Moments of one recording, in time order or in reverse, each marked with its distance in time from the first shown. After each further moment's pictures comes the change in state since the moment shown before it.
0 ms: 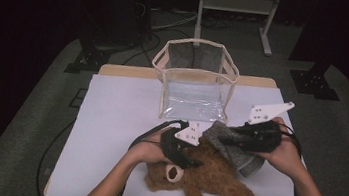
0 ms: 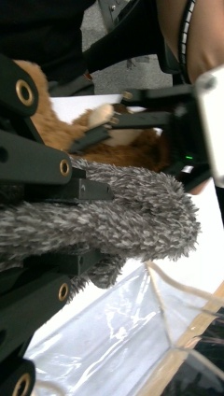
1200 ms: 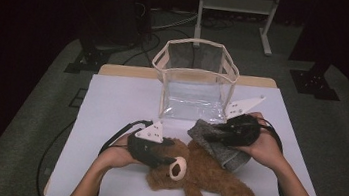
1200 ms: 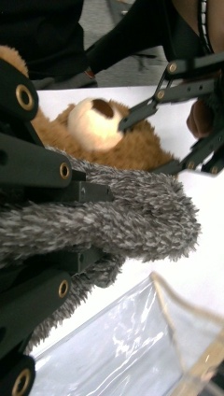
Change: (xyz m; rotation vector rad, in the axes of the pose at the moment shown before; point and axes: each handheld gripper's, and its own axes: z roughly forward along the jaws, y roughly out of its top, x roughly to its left) left arm -0.006 -0.061 -0.054 -0.072 0.075 -0.124; right arm -0.004 0.018 0.041 0.088 0.029 0.005
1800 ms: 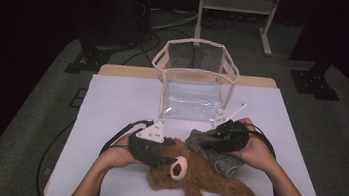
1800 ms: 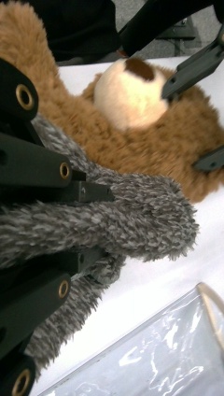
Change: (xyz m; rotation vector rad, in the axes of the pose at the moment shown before) left arm 0.000 0.002 0.002 0.004 0.003 0.013; right arm -0.002 -0.014 0.035 0.152 -0.018 0.001
